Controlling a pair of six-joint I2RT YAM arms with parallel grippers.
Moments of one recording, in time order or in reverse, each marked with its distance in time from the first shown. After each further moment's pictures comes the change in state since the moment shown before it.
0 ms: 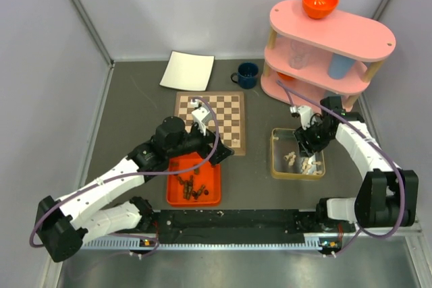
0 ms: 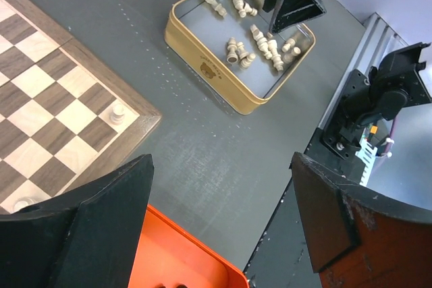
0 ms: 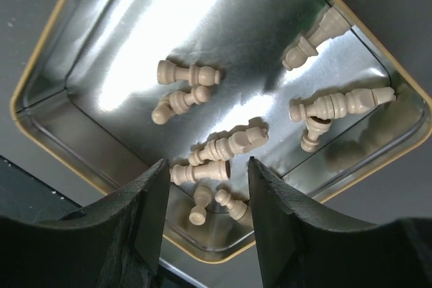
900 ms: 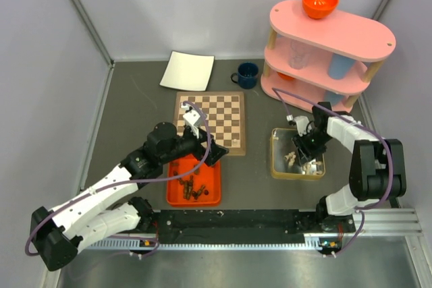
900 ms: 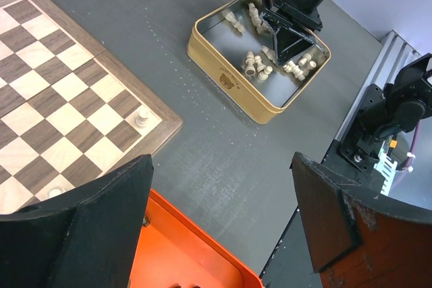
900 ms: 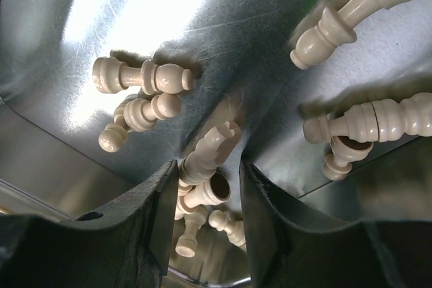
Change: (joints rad) left arm -0.001 -0.103 -0.056 0.014 -0.082 0.029; right arm 0.000 0.240 -0.044 0.071 0.094 0.050
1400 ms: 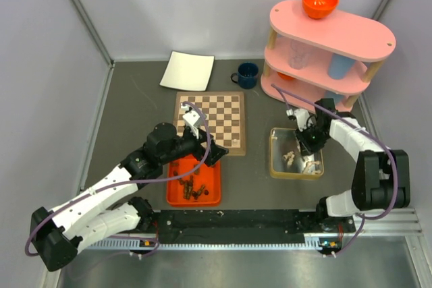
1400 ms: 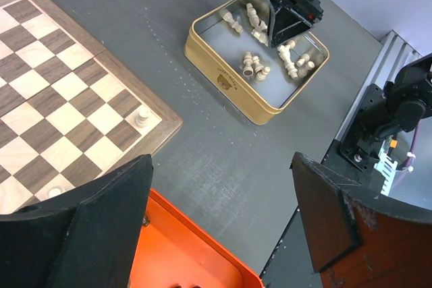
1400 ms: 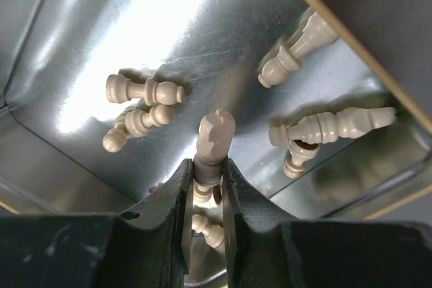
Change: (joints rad) left arm 0.000 -0.007 -0.009 0.007 -0.002 0.000; right arm 0.014 -0.063 0.000 0.064 -0.011 -0.034
